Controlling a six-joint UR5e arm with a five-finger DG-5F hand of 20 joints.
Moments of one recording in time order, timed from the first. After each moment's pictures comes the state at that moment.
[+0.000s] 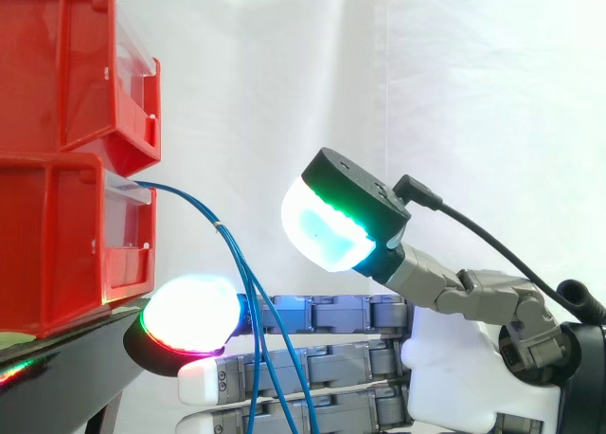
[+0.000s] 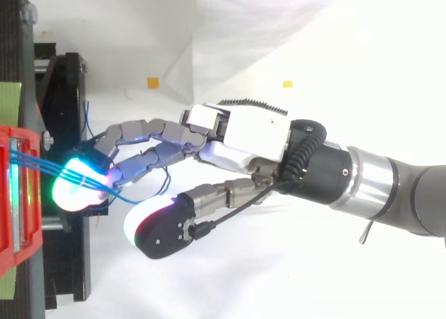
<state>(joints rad) 0.22 -2.41 -1.30 -2.39 -1.13 0.02</state>
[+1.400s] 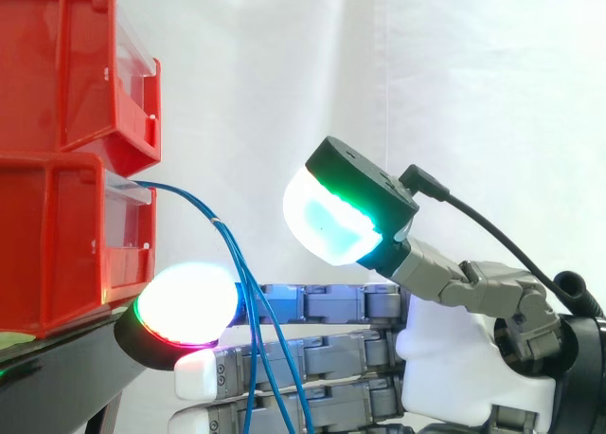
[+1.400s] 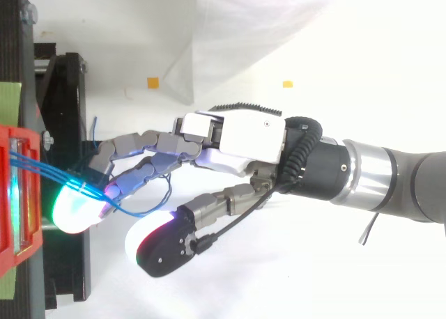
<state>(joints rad) 0.20 -2.41 -1.29 -2.38 -1.23 0.00</state>
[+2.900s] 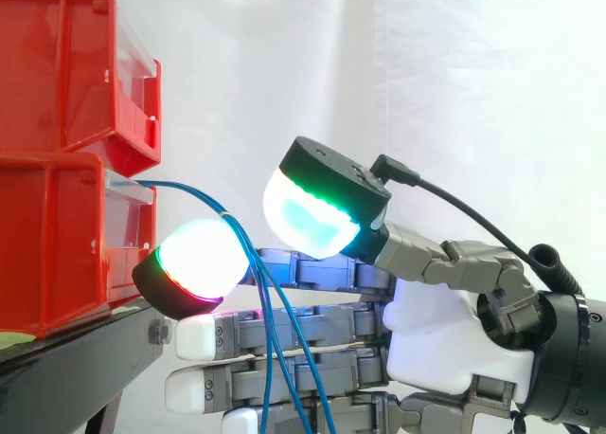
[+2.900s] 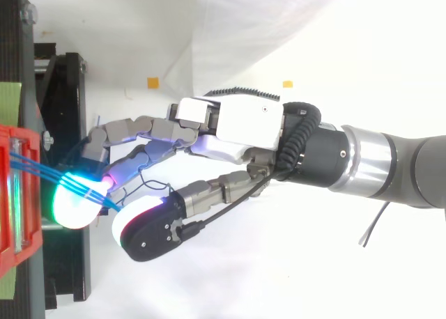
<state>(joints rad) 0.17 -2.41 -1.27 -2.37 -1.27 -0.01</state>
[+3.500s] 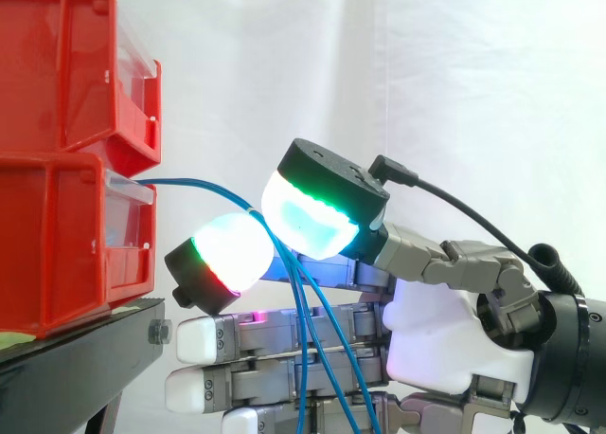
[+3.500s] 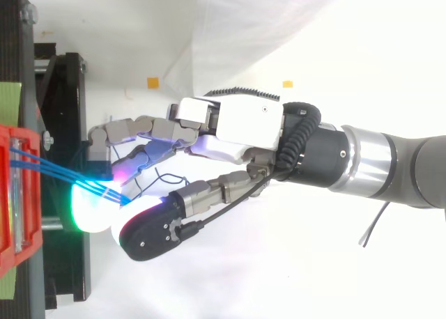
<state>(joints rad) 0.17 -2.41 -1.27 -2.37 -1.27 -0.01</state>
